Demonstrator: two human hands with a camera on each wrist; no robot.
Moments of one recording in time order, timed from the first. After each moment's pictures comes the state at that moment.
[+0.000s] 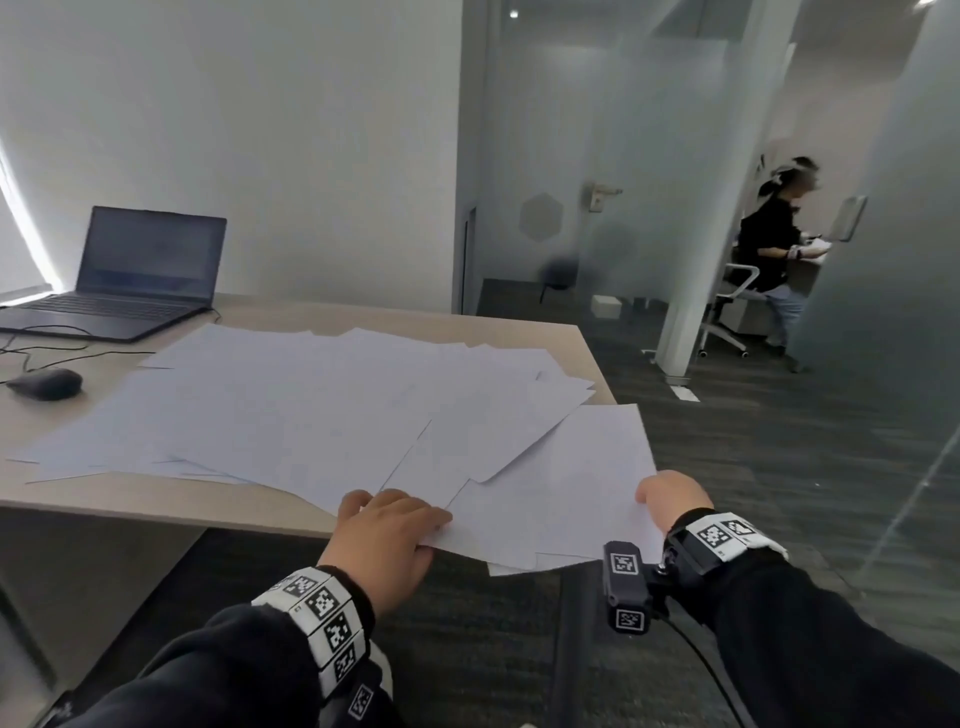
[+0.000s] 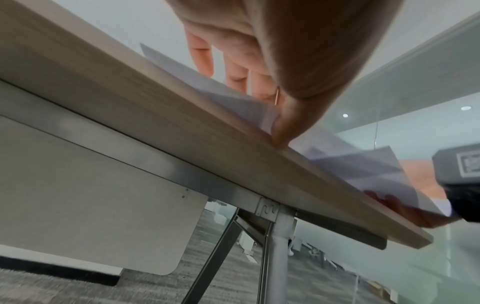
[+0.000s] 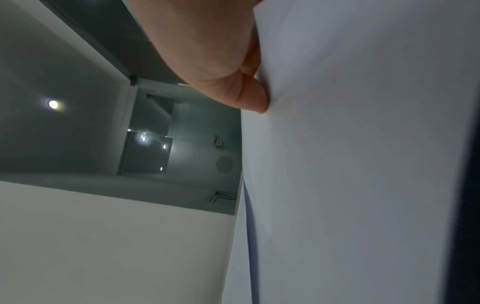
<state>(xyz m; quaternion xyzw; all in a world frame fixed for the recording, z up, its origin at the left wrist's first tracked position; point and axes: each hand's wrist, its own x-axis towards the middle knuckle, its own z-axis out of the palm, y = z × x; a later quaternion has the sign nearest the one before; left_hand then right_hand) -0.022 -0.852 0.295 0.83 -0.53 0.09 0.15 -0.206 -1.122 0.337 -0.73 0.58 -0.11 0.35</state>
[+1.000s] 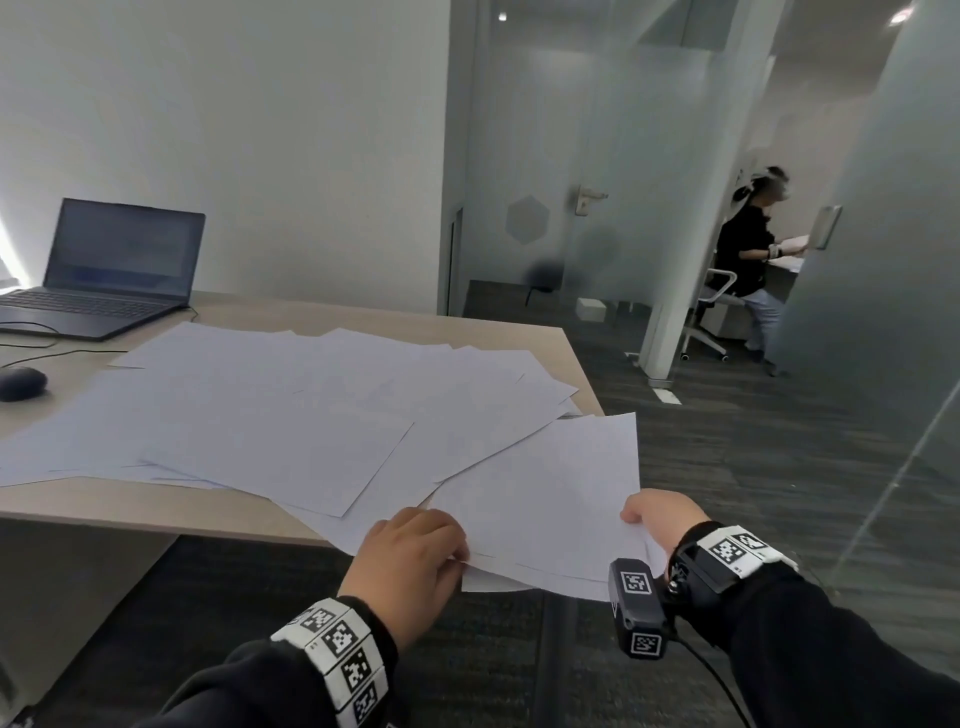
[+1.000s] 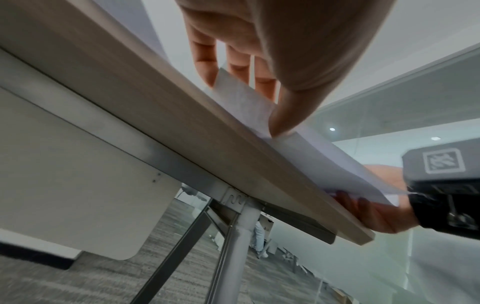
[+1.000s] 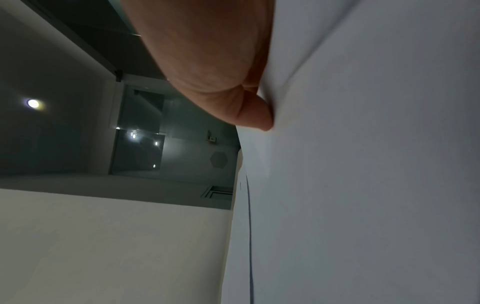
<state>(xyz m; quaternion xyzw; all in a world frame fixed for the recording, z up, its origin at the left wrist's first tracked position) -0.051 -0.875 0.273 0.77 -0.56 0.12 0.27 -0.231 -1.113 0.343 -0.71 0.53 -0.11 0.44</state>
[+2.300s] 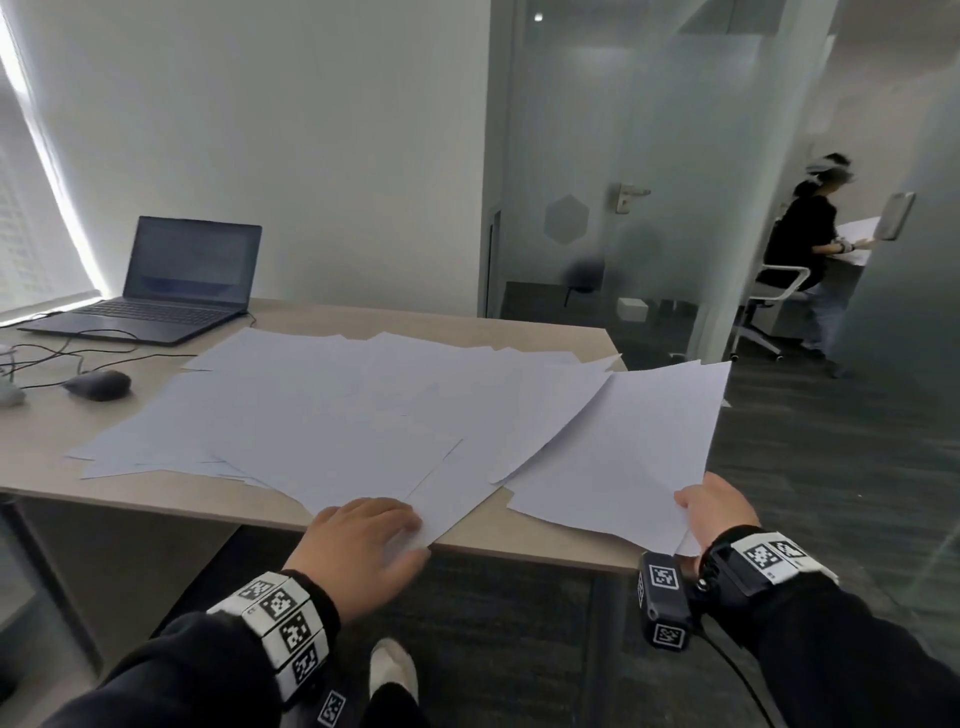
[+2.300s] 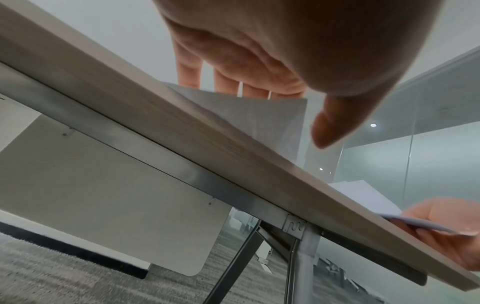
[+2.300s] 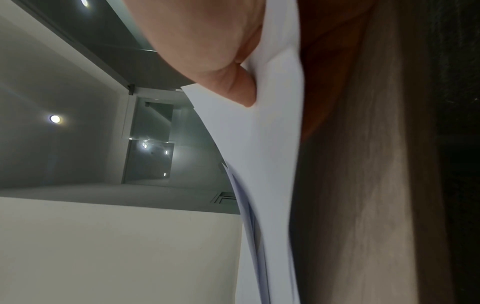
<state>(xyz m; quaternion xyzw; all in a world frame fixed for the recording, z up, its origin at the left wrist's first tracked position) 0.005 -0.805 0.304 0.87 -0.47 0.02 0.14 -0.208 -1.114 0.333 -0.67 0.54 -0.24 0.45</state>
